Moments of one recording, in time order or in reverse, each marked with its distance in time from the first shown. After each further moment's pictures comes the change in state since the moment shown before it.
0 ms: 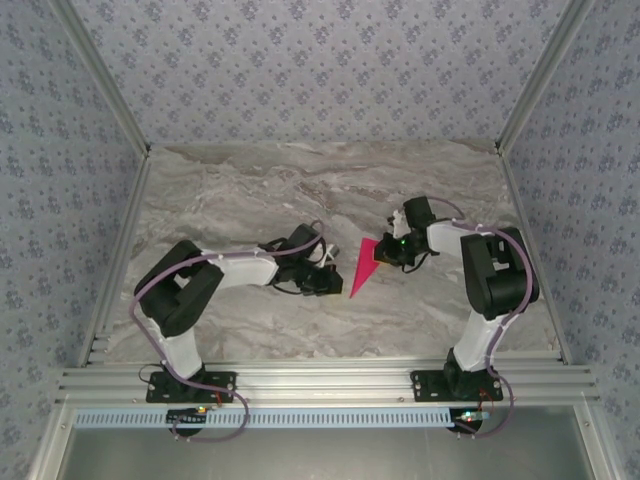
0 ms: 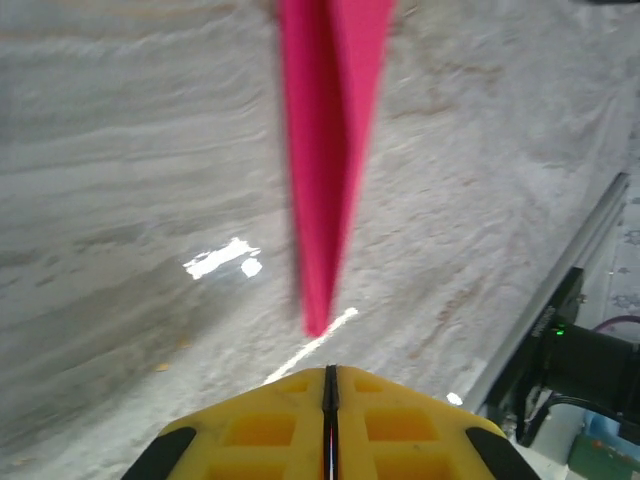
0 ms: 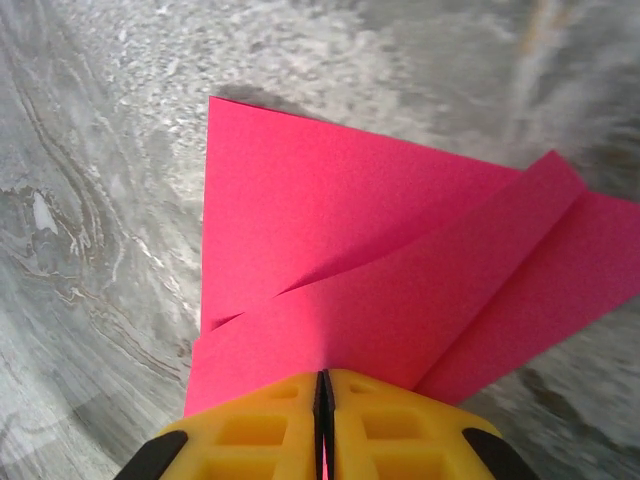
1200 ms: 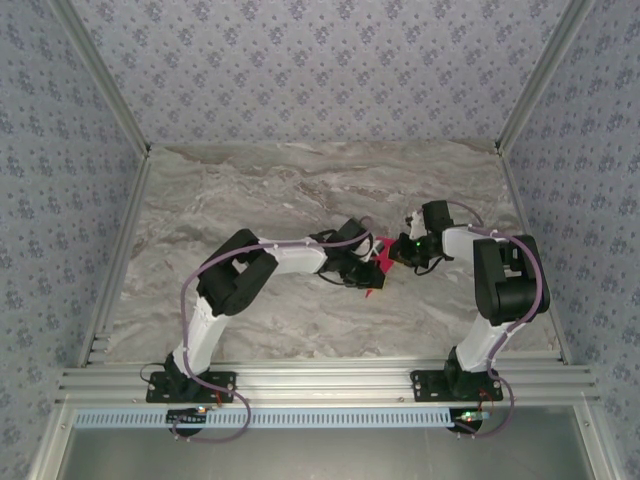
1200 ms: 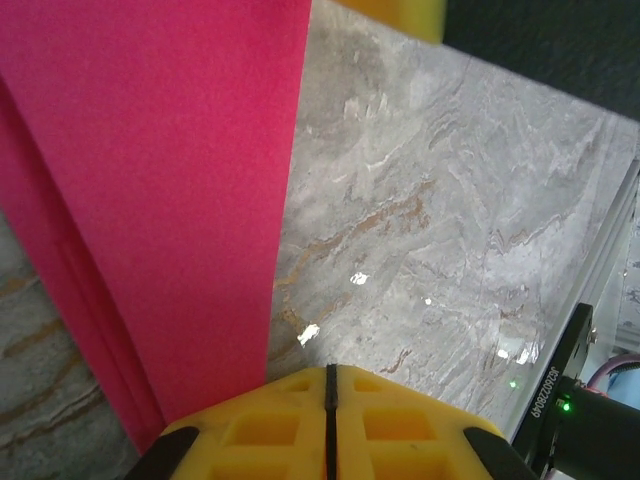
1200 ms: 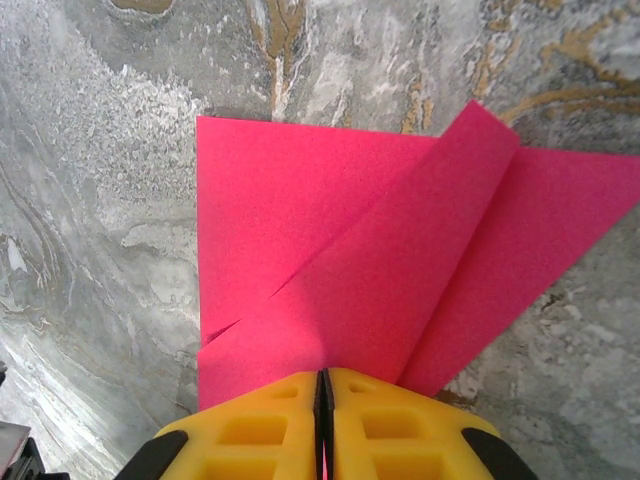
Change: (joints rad) left arm -0.117 0.396 0.437 -0.040 0.014 0.027; right arm -0.124 -0.066 -0.088 0.039 0.017 -0.005
